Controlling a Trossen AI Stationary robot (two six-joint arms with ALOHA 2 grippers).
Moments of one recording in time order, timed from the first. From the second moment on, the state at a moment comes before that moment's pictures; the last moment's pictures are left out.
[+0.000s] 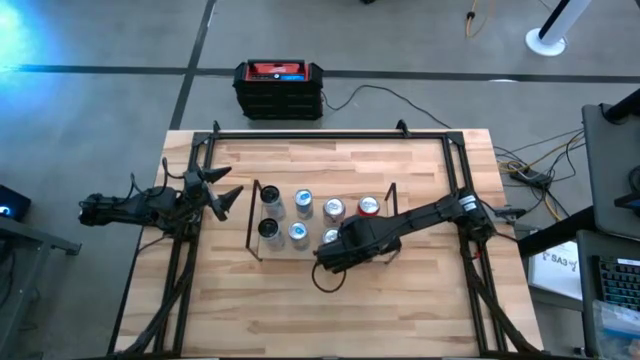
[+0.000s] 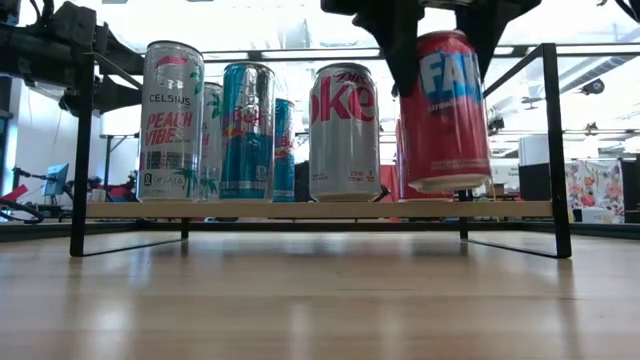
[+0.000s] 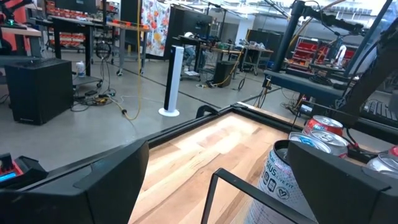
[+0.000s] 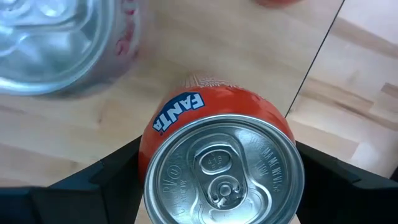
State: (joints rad) left arm -0.12 0.02 0.21 -0.19 -0.72 -0.20; right arm 0.30 2.08 2.03 -1.57 0.04 1.51
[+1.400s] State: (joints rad) left arm -0.12 0.02 0.21 -0.19 -0.72 -0.20; right arm 0.24 1.96 1.83 -1.48 0.08 1.61
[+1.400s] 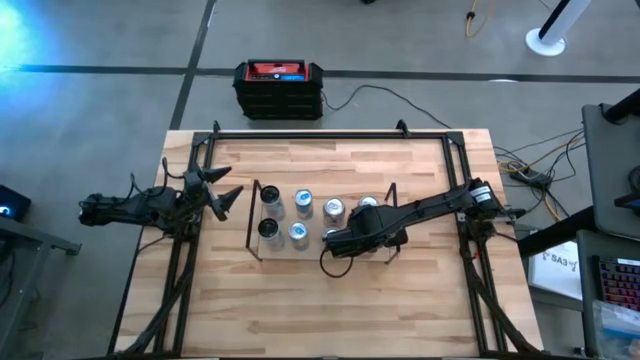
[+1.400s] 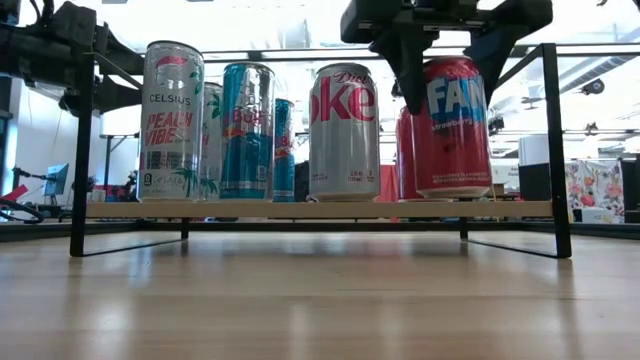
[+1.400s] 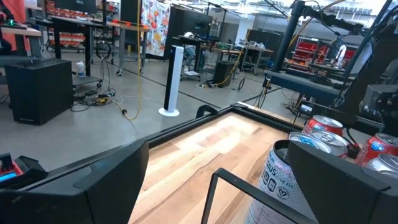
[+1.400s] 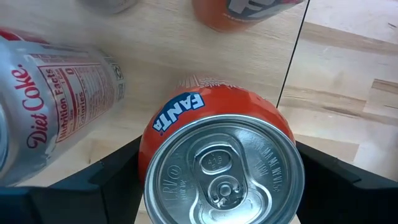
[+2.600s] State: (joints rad) left arm -0.12 0.02 0.21 -0.19 -0.72 -0.20; right arm 0.24 1.97 1.81 -1.48 0.11 1.66
